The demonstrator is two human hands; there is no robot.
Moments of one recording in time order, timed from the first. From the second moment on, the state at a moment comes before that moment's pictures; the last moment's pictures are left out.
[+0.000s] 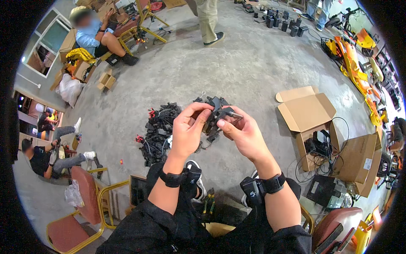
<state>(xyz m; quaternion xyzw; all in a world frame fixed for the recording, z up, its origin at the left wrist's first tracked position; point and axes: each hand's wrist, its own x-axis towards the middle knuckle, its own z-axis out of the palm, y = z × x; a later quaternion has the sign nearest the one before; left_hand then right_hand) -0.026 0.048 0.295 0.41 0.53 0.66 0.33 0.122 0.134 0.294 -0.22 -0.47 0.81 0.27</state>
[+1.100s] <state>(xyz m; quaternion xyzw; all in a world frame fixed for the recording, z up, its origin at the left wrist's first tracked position) -0.019 0.043 0.301 0.44 0.43 0.69 0.38 0.134 0.134 0.294 -0.17 -0.45 0.83 0.28</state>
